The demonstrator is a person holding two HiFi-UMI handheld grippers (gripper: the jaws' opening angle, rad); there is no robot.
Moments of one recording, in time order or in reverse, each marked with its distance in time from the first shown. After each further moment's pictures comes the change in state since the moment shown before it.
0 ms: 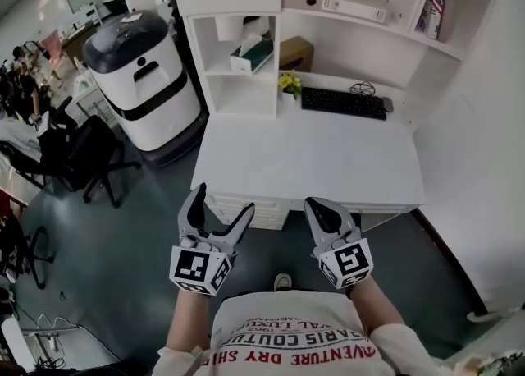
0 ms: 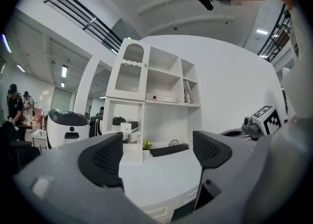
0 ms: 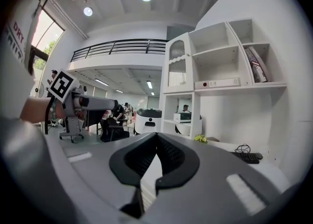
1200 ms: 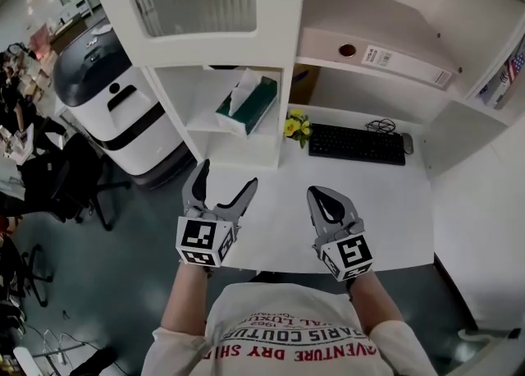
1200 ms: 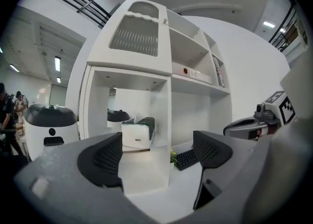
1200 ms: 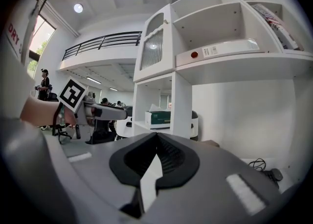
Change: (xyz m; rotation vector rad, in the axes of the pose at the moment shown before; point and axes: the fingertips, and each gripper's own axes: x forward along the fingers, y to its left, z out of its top) left arm 0.316 0.155 -0.025 0.016 0.103 0.006; right arm 0.248 -0.195 0.001 0.028 0.028 -0.022
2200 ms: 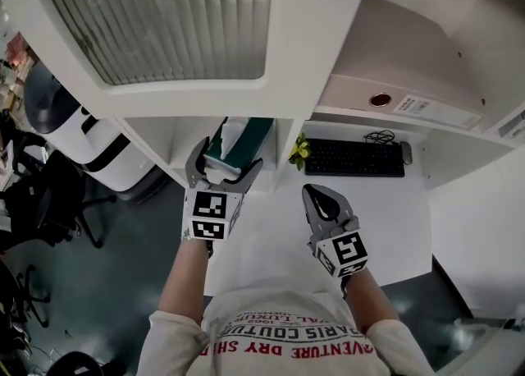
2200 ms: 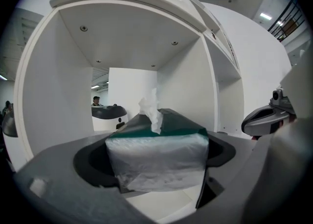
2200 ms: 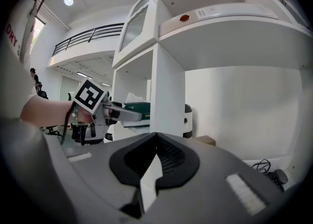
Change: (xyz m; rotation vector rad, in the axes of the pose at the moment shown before) left arm 0.160 0.066 -0.015 0.074 0.106 -0.058; right arm 0.103 -0.060 -0.019 0.035 0.079 -0.070
